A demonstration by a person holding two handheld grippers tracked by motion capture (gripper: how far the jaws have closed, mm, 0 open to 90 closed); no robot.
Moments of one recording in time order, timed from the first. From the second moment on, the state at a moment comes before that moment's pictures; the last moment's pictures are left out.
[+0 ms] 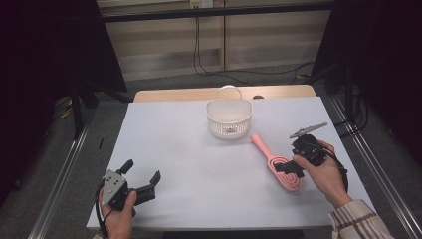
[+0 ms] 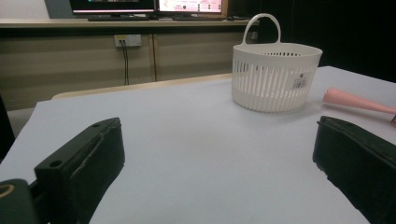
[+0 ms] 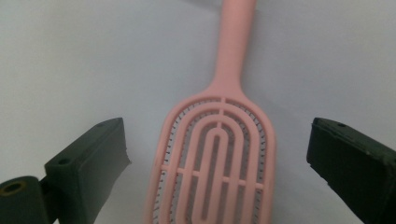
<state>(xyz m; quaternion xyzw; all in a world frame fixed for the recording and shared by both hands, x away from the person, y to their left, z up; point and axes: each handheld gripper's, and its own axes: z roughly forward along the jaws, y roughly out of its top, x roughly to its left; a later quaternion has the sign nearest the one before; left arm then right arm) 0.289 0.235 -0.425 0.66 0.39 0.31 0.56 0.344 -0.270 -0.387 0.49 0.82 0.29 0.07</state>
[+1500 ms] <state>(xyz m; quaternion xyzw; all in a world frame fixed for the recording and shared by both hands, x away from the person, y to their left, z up) 0.289 0.236 -0.426 0.67 0.39 0.31 0.55 0.362 -0.250 -0.419 0.54 0.82 0.20 0.01</state>
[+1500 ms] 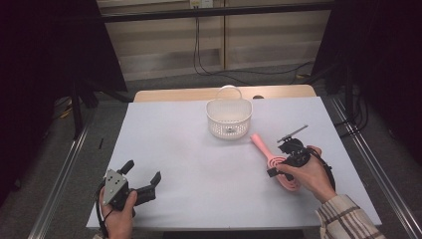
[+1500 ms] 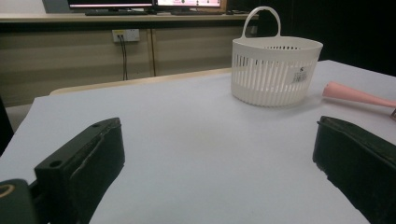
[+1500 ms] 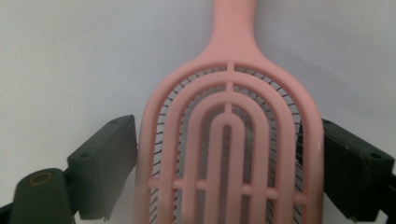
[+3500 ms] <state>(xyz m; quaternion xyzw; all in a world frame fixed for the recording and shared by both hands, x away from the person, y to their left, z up) 0.291 0.234 -0.427 0.68 0.39 0.30 0.55 0.365 -0.233 -0.419 0.52 0.84 0.13 0.05</state>
